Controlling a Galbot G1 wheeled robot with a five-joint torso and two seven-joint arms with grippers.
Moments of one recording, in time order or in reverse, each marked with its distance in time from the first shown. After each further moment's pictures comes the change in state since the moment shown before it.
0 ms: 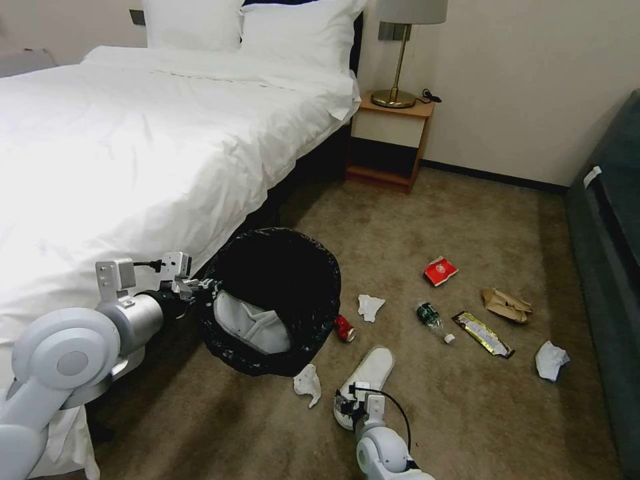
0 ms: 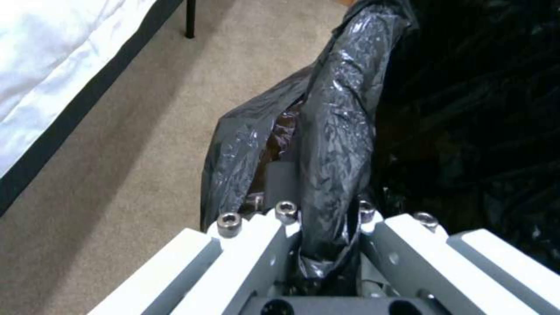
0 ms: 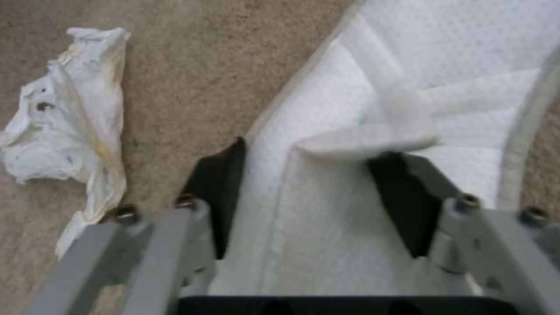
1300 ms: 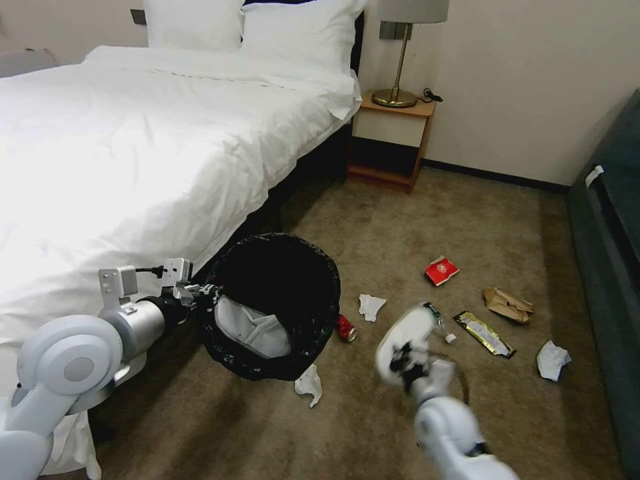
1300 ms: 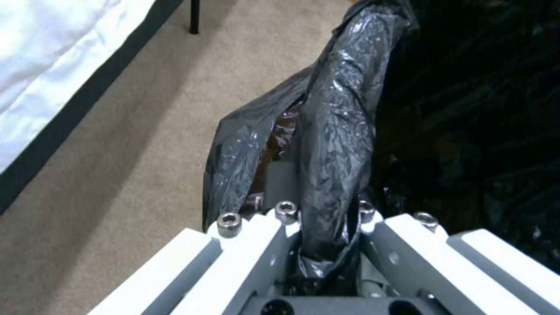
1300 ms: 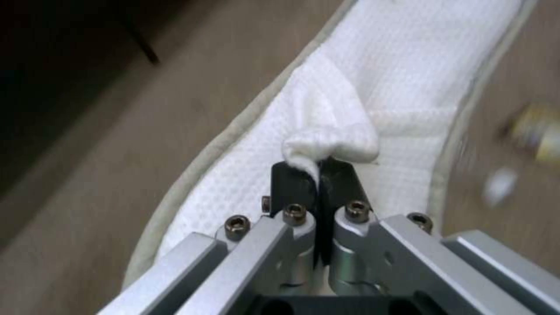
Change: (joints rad) left arm 0.040 -0.021 -0.008 0.005 0.073 0.000 0.050; right arm -0.116 -0.332 0.307 0.659 0.299 -0.111 -0.003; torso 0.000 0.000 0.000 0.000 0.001
